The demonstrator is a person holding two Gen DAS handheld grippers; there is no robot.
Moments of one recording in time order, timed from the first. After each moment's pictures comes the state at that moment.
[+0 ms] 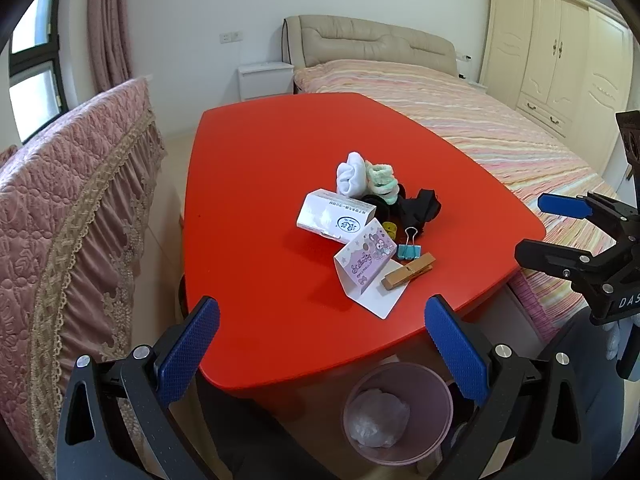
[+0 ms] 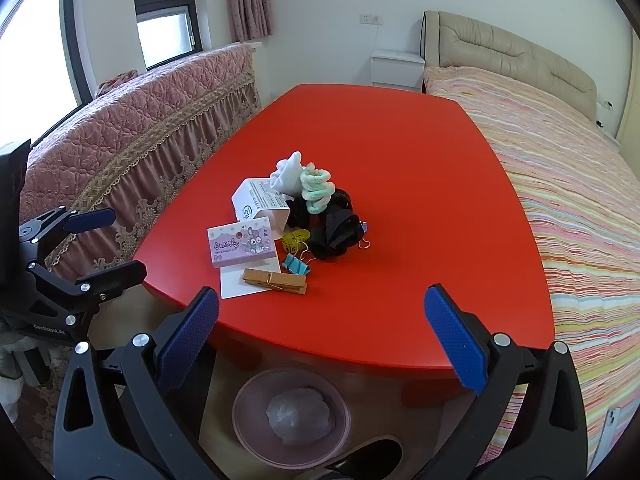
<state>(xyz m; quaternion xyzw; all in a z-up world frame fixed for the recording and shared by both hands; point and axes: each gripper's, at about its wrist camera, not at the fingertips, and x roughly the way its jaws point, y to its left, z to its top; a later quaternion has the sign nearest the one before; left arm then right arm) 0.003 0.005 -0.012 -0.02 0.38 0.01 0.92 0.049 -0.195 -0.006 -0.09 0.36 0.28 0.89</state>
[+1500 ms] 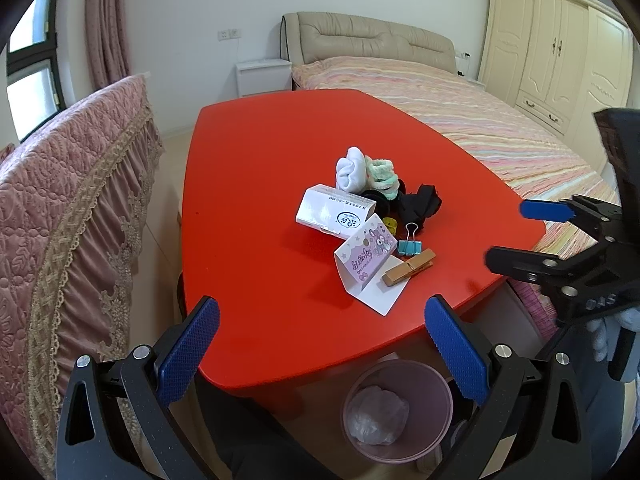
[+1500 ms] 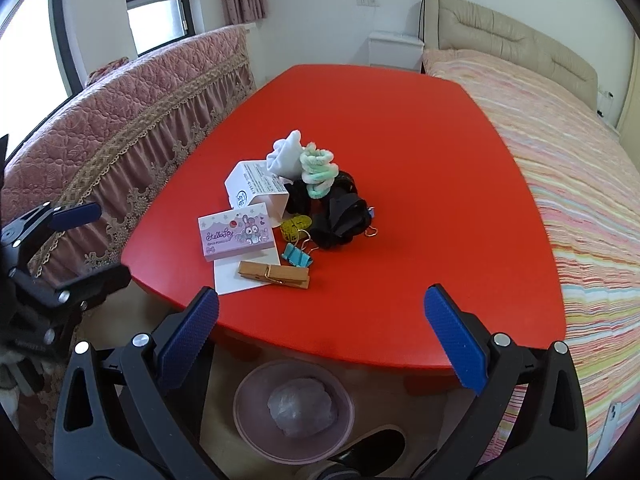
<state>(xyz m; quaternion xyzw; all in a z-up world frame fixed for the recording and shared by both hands) 0.004 0.006 -0.016 -0.02 0.39 0.01 0.92 0.071 -0.172 -0.025 -0.09 0.40 0.27 0.87</state>
